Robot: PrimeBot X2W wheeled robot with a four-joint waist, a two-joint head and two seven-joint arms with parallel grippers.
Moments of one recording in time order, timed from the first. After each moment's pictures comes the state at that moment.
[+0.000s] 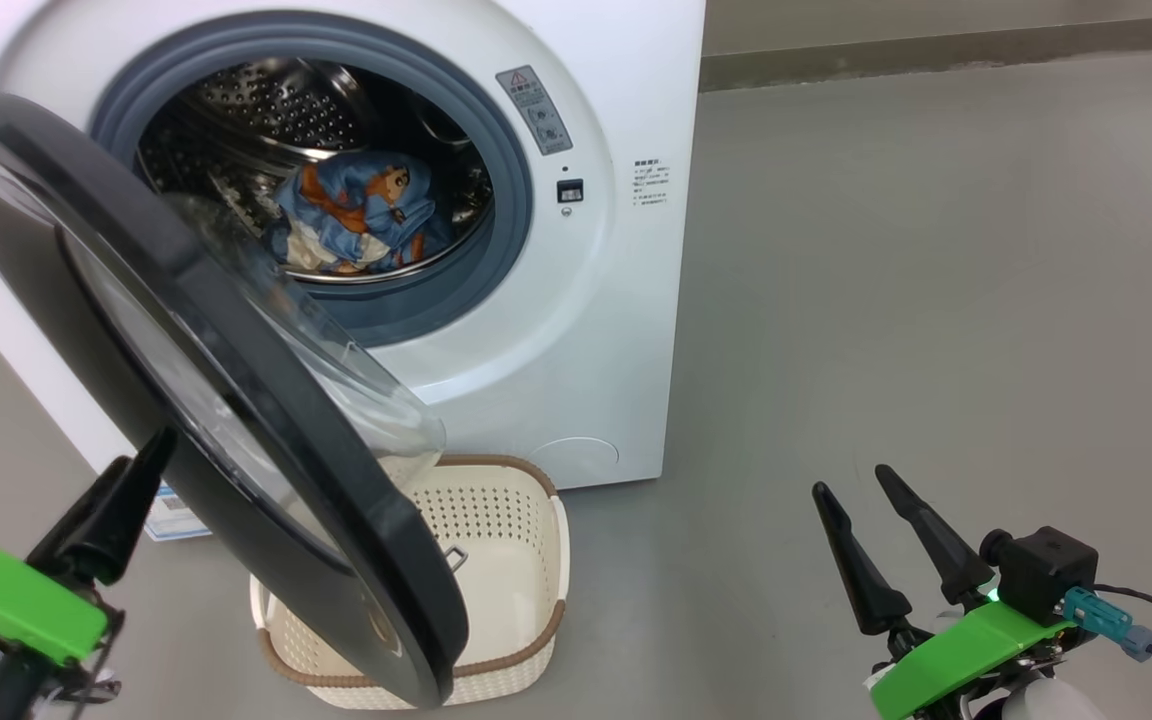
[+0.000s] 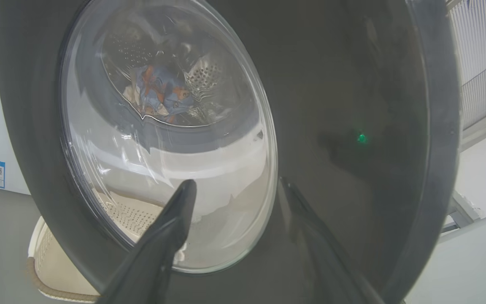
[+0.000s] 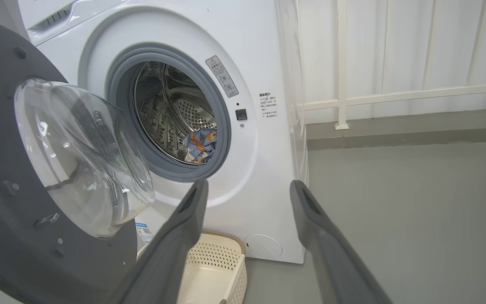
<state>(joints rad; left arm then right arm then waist) -0.14 0.22 0.19 -0.09 -1.04 -0.10 0.54 -0.14 -0.21 0.25 0.24 0.45 0.13 -0.26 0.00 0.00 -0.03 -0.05</state>
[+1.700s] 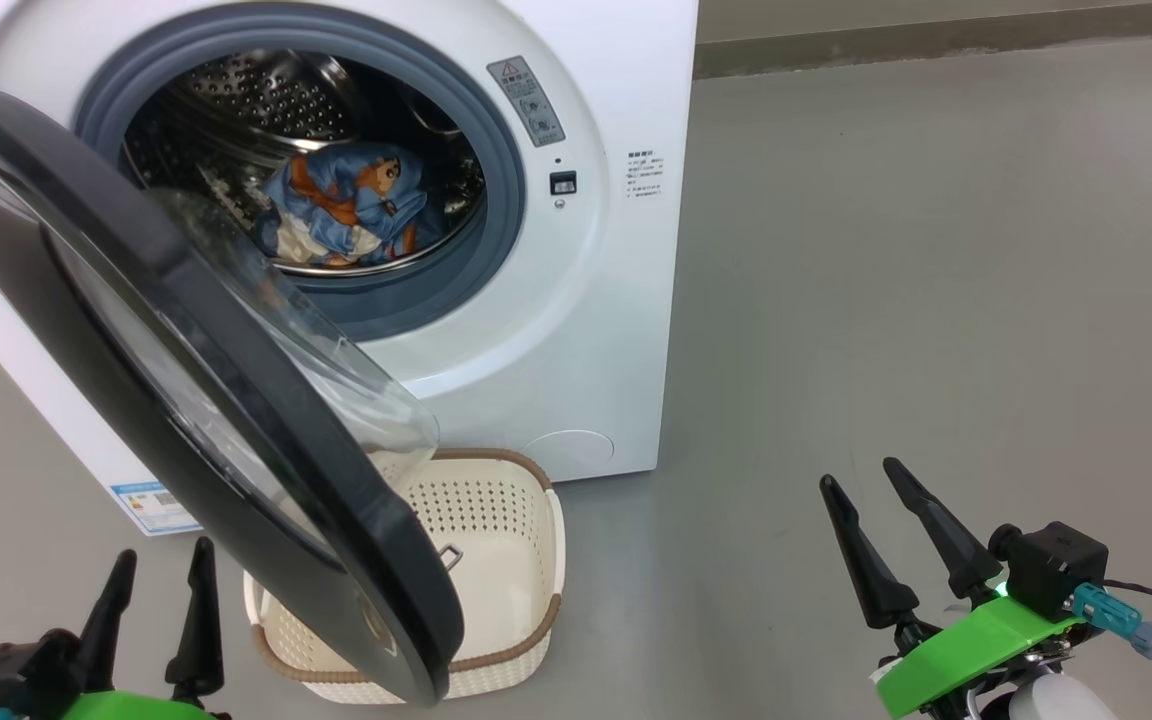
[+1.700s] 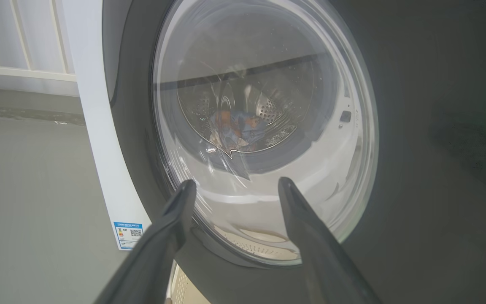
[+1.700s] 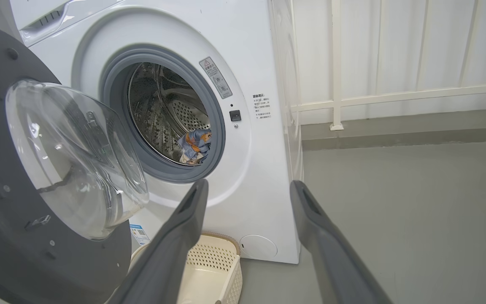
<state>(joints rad) -0.02 0.20 -0.05 0.20 -0.46 -0.11 -0.25 -0.14 -0.21 0.24 0.23 0.45 0.13 -0.26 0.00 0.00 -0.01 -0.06</state>
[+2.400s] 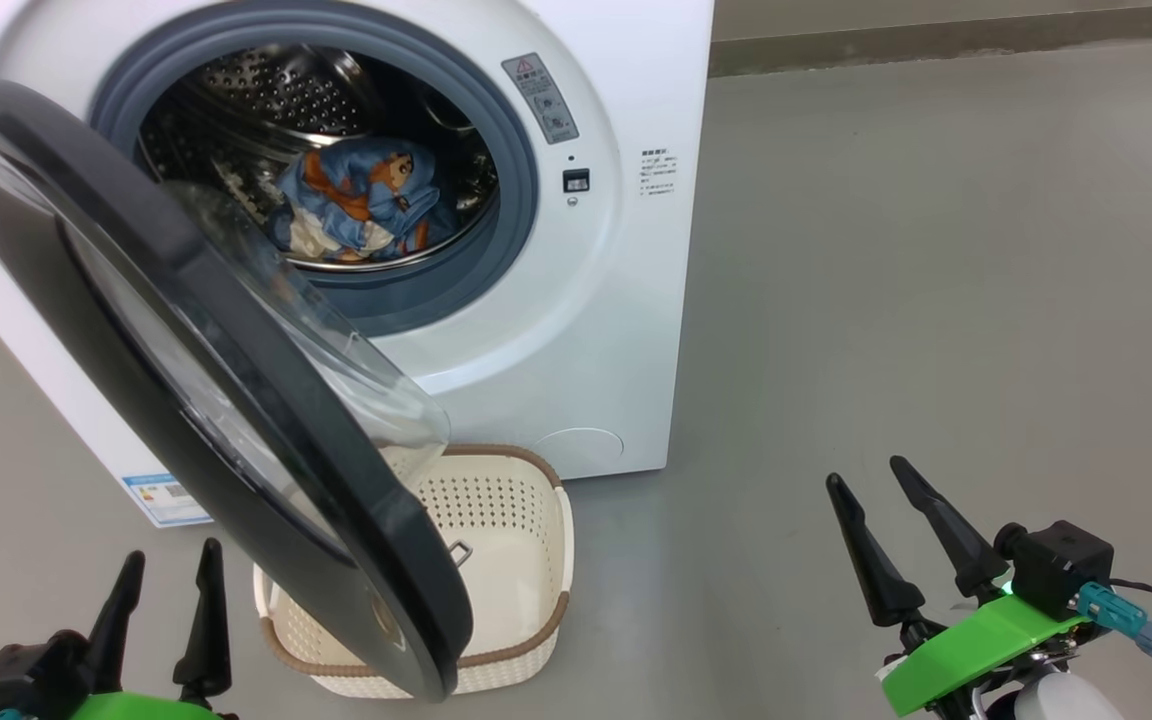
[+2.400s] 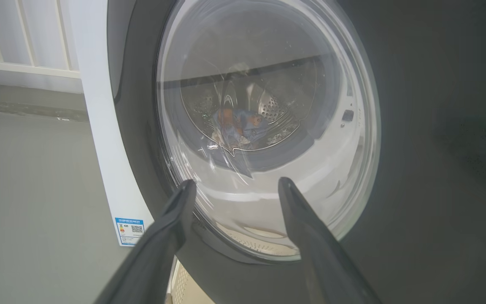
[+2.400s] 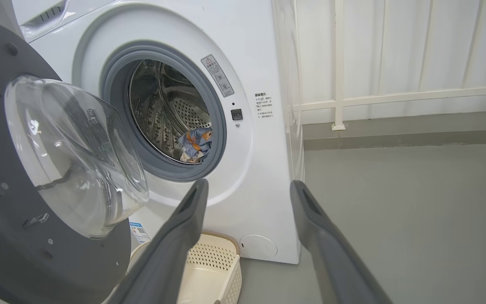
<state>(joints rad) -0.02 0.18 -0.04 0.21 -0.45 -0.12 -0.25 -0.14 -0.22 0.23 0.23 0.44 0.13 -0.26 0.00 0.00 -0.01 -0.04</state>
